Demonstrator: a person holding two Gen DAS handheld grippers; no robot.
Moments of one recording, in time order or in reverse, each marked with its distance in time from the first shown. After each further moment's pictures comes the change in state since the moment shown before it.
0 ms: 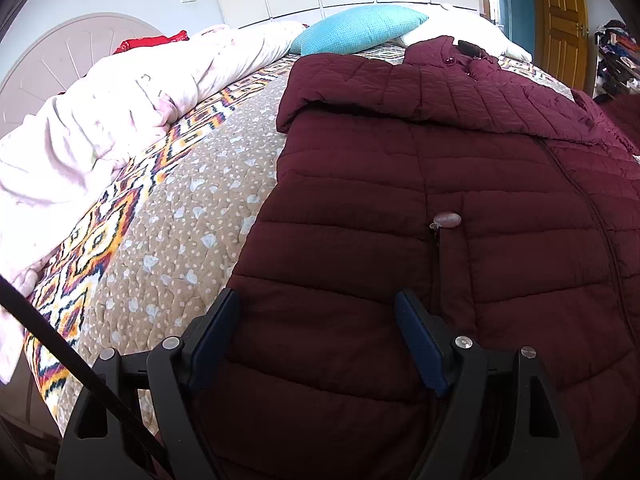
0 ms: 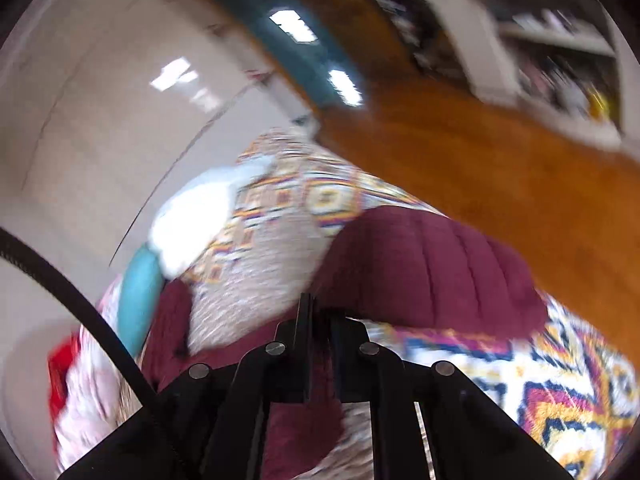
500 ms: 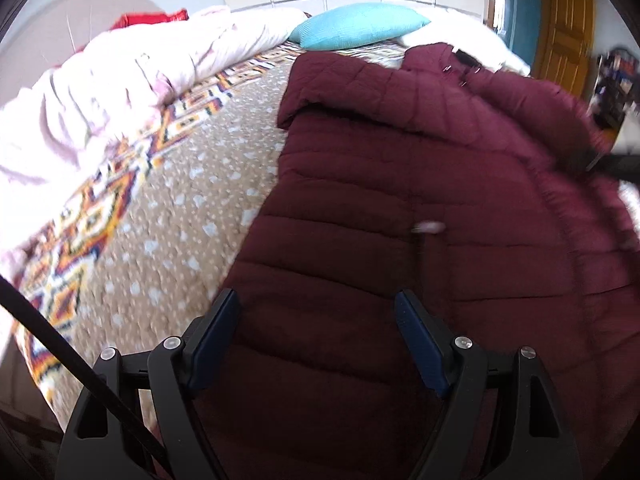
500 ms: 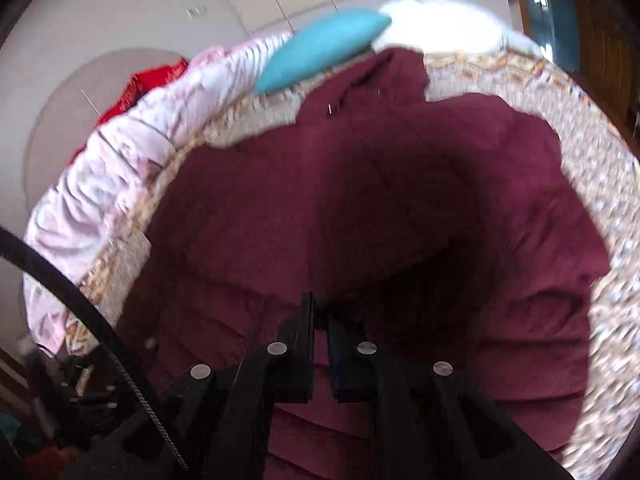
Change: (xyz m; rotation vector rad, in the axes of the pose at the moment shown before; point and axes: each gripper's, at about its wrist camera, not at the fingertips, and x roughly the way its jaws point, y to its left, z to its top) left arm -0.029 0.014 0.010 -0.088 0.061 -0.112; right arm 0.069 0.203 -0.254 -0.535 0.513 0.227
